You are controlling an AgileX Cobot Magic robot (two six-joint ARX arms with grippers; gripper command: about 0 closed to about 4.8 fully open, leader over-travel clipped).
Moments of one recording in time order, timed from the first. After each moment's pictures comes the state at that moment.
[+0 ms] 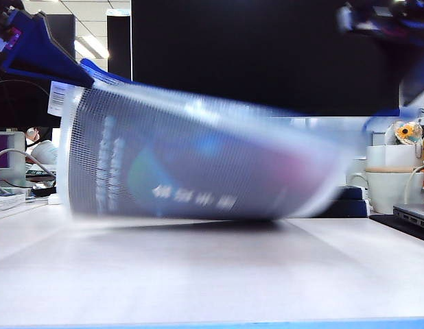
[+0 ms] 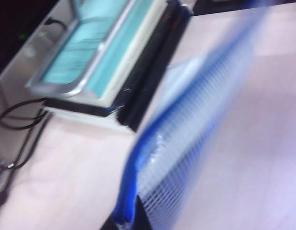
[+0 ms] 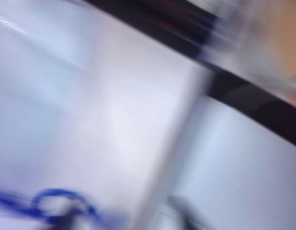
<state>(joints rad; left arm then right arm) -0.25 1.07 0.75 -0.19 0.56 0.86 0.20 1.36 1.28 -0.95 -0.14 -0.27</state>
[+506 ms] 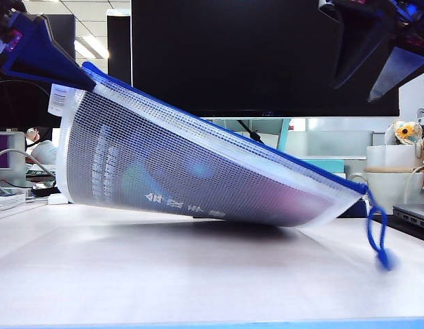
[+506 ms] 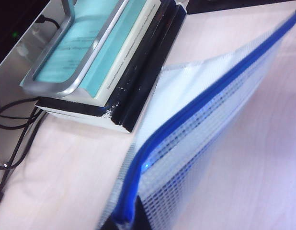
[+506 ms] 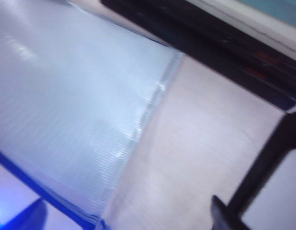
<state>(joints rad) -0.25 1.08 0.75 -0.20 0.56 0.86 0.21 1.36 1.28 -0.91 -0.32 -0.26</state>
